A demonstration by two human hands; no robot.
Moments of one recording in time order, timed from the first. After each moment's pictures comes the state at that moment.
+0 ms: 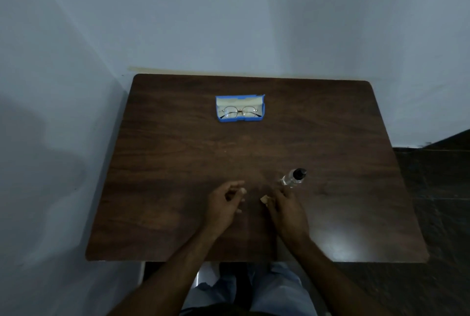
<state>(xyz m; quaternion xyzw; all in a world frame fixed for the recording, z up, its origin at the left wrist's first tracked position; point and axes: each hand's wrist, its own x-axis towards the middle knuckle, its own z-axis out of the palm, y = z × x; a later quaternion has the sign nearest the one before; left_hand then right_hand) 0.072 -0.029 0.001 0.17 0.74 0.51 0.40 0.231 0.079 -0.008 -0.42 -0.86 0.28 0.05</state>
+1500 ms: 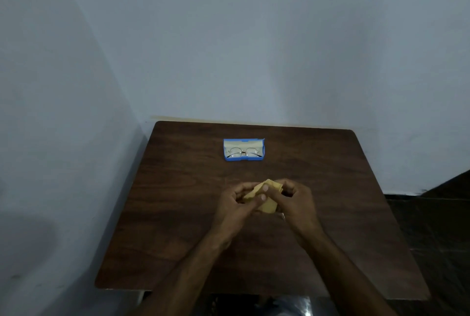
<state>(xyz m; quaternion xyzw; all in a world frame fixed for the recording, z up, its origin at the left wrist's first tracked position) 0.070 -0.021 0.146 0.21 0.63 0.62 0.43 0.192 0.083 0.167 -0.40 -0.64 0.62 0.23</state>
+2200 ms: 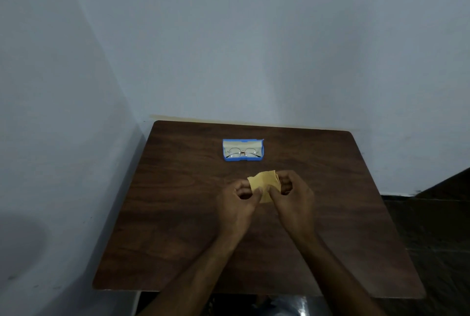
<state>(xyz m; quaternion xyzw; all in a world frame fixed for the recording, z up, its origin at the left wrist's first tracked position) 0.079 -0.006 0.139 0.19 0.76 0.57 0.26 0.179 0.081 0.155 -0.45 -0.75 0.37 0.30</state>
